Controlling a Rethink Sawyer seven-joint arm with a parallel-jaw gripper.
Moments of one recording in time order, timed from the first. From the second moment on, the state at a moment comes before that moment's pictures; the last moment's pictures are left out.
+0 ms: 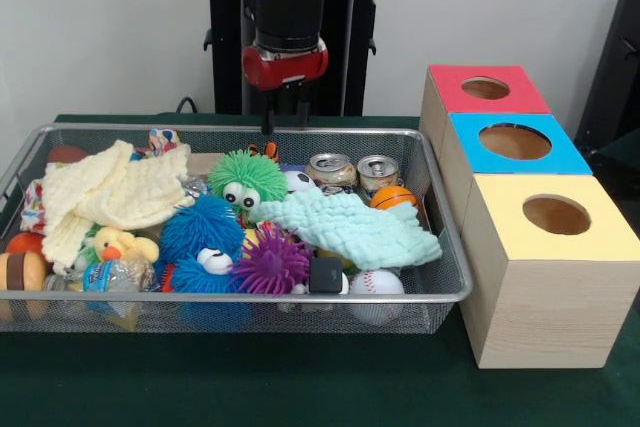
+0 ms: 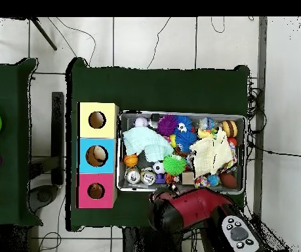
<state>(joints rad) -0.53 -0.70 0.20 2.07 -0.78 0.22 1.52</state>
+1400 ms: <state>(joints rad) -0.55 -0.68 0.26 2.03 -0.74 0.36 1.52</state>
